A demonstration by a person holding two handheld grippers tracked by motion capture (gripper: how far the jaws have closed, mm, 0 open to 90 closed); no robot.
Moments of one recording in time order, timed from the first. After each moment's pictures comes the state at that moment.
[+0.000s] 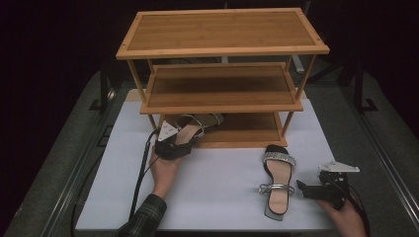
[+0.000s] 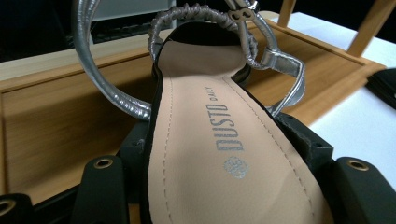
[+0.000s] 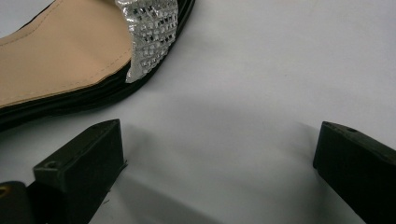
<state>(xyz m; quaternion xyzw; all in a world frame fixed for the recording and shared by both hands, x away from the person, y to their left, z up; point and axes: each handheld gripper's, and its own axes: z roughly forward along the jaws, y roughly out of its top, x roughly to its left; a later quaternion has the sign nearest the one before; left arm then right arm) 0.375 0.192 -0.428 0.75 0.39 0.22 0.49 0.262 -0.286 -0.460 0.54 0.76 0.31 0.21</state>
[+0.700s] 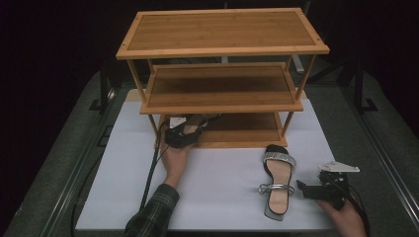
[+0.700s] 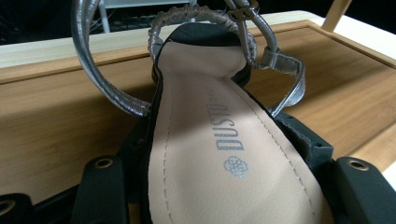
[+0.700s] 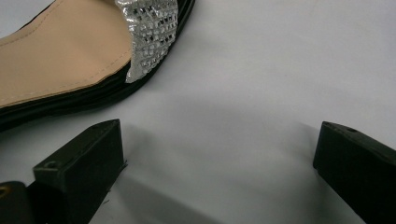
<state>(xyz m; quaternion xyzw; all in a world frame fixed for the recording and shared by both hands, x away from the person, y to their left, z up) 0.426 0.173 -0.446 0.74 0.44 0.24 0.46 0.262 -0.286 -0.460 0.54 0.76 0.31 0.21</state>
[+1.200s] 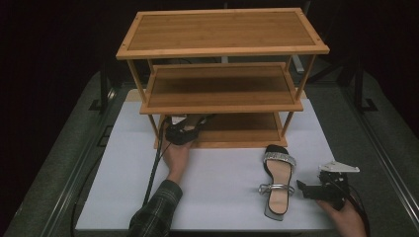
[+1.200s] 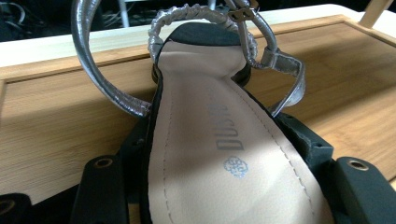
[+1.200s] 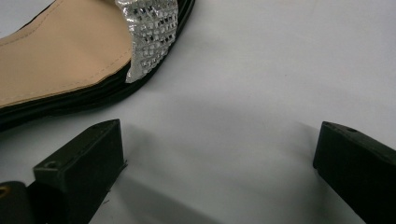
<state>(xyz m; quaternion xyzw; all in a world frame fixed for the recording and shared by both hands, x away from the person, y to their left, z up) 0.439 0.172 -0.451 0.73 0.46 0.24 0.44 0.262 -0.286 -0.460 0.54 0.76 0.31 0.21</state>
